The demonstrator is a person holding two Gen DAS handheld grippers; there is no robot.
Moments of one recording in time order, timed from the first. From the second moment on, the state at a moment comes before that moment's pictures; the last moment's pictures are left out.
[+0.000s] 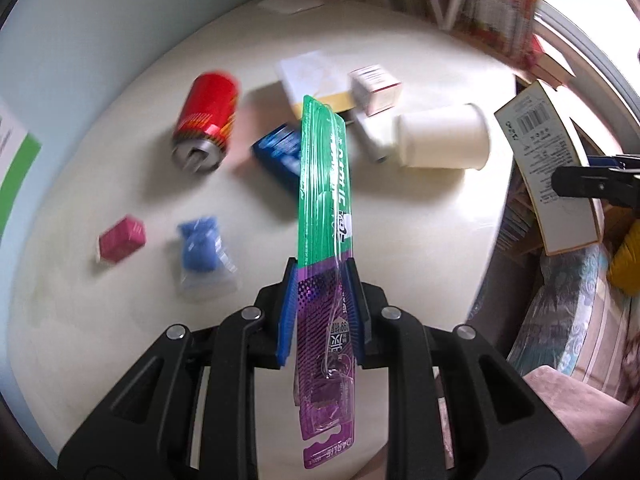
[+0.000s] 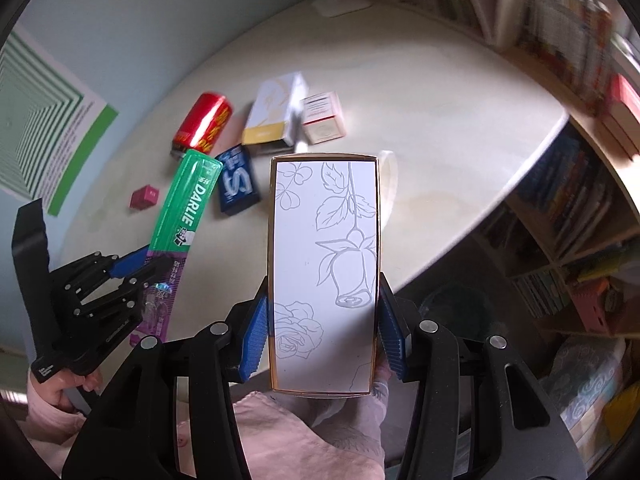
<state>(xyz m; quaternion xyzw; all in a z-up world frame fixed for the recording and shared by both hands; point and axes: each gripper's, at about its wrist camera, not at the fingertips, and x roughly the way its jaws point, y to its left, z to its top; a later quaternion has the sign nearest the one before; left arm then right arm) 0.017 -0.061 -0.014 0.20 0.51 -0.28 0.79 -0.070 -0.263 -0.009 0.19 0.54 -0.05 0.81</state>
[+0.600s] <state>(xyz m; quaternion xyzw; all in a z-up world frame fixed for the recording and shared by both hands) -0.081 -0.240 -0.039 0.34 0.47 -0.46 0.67 -0.225 -0.382 -0.058 0.33 0.52 -0.22 0.75</state>
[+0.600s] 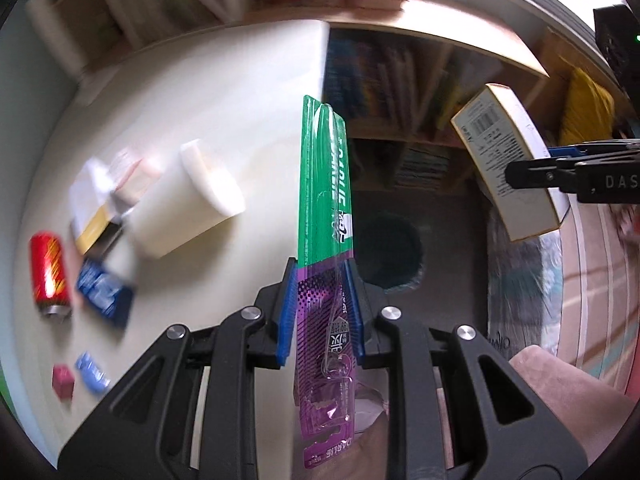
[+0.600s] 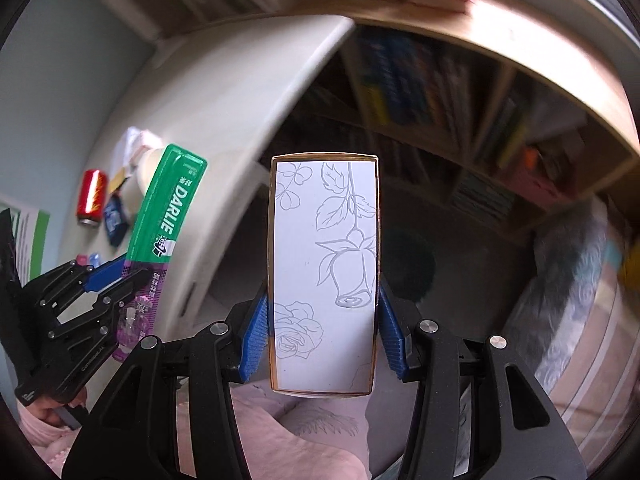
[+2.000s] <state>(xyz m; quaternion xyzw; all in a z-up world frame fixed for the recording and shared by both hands) -0.173 -0.412 -0.166 0.51 0.48 -0.49 0.52 -0.308 -0.474 -0.191 0.49 0.53 -0.26 0.64</state>
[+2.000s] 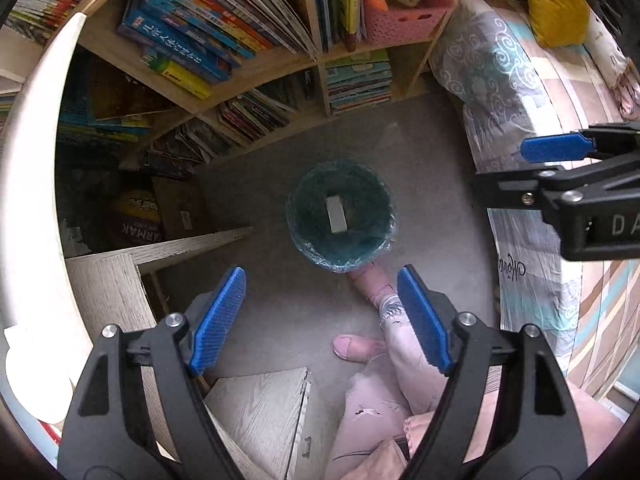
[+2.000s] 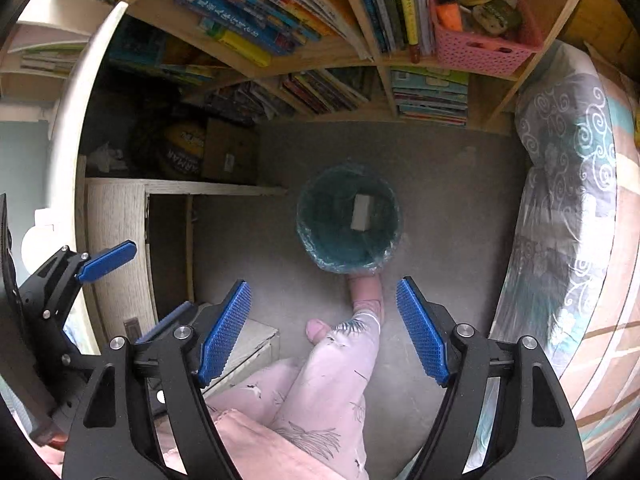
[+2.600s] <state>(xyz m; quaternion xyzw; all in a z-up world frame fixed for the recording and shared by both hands) -0.119 -0.371 -0.101 0.43 0.49 -0.44 0.61 -0.234 -0.465 -0.132 0.39 0.54 -0.17 0.73</state>
